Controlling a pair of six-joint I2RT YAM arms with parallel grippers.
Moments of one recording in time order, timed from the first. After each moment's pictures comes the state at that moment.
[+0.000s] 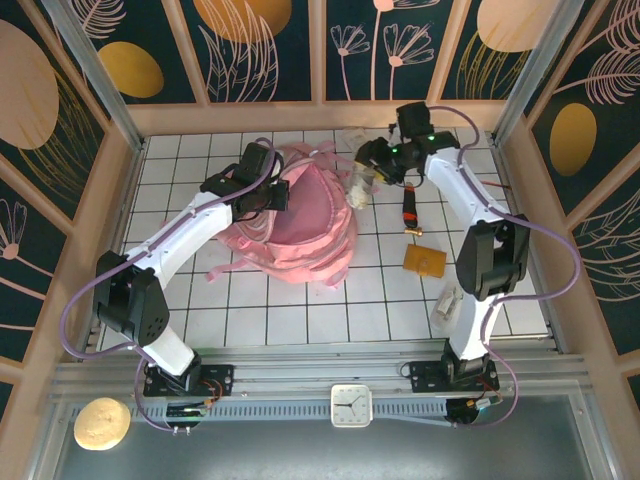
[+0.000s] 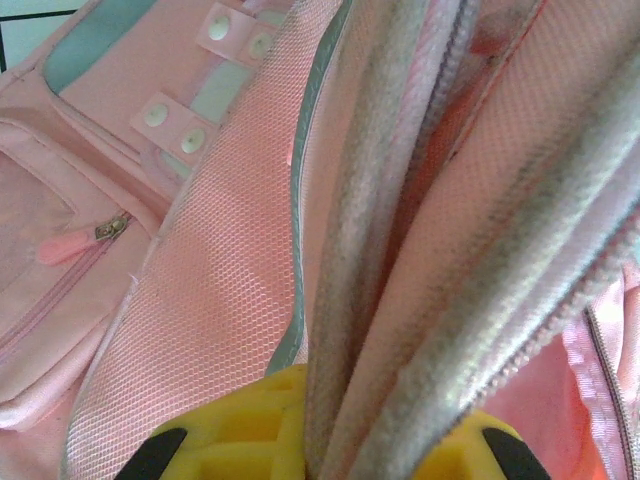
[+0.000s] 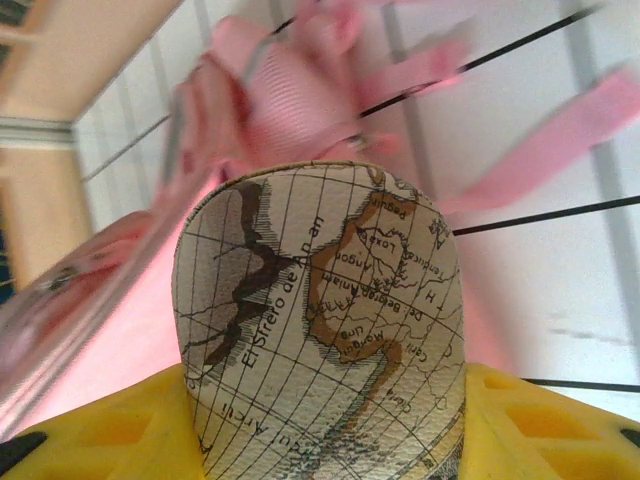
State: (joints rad) left arm -0.51 1.63 1.40 -0.62 -0.04 -0.35; right arm 0.31 1.89 1.74 -0.73 -0.45 0.76
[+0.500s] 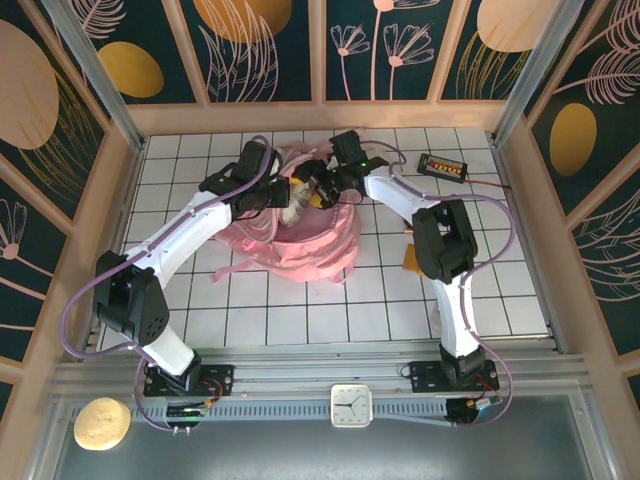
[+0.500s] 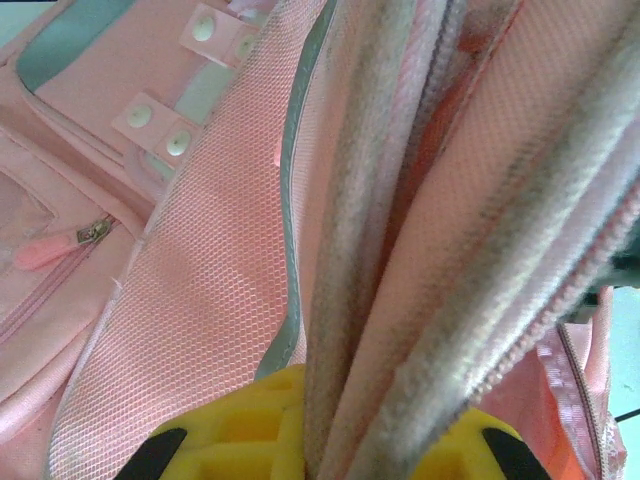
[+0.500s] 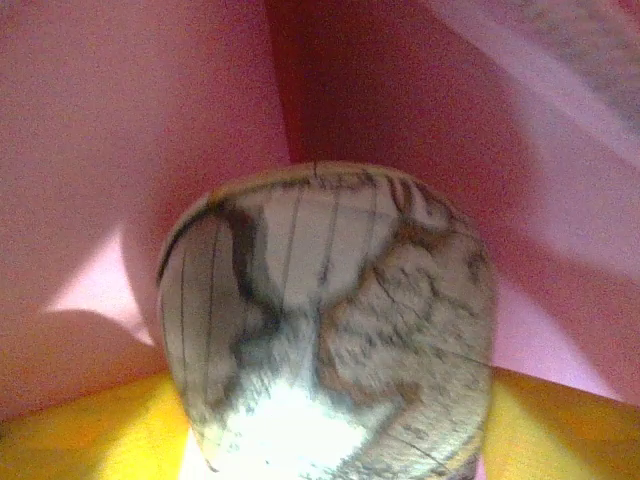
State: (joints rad) left arm -0.51 1.63 1.40 -0.60 -0.01 -0.41; right arm 0.53 2.18 1.78 -0.39 -0.60 1.14
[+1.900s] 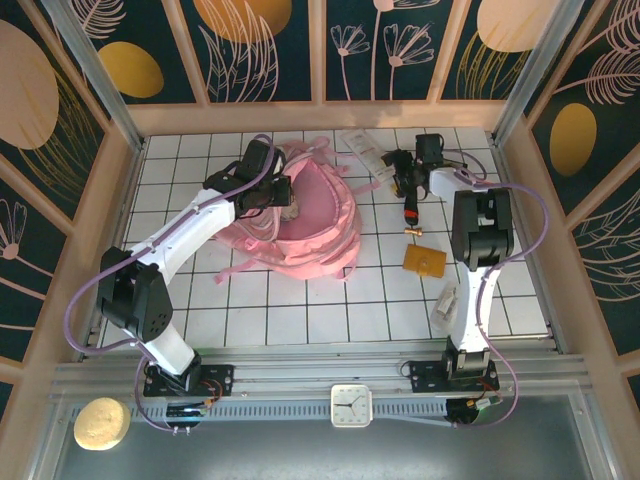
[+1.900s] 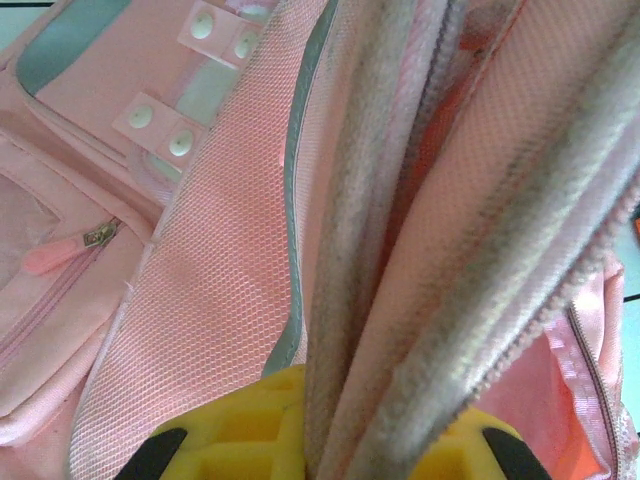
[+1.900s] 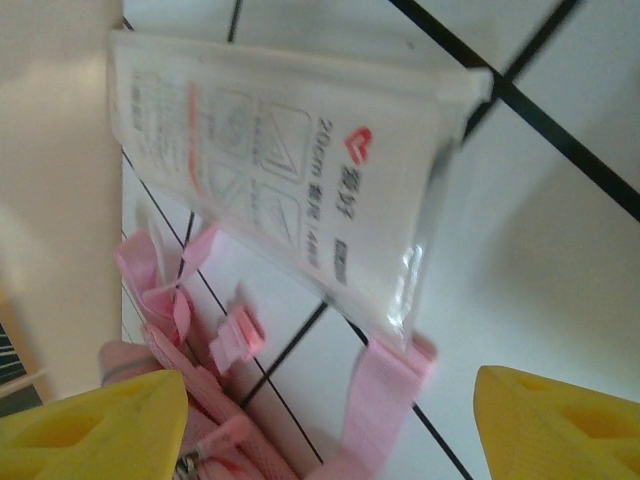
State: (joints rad) left arm -0.51 1.66 1.43 -0.61 -0.05 -0.41; right arm 0.11 2.19 1.58 -0.18 -0.37 1.17
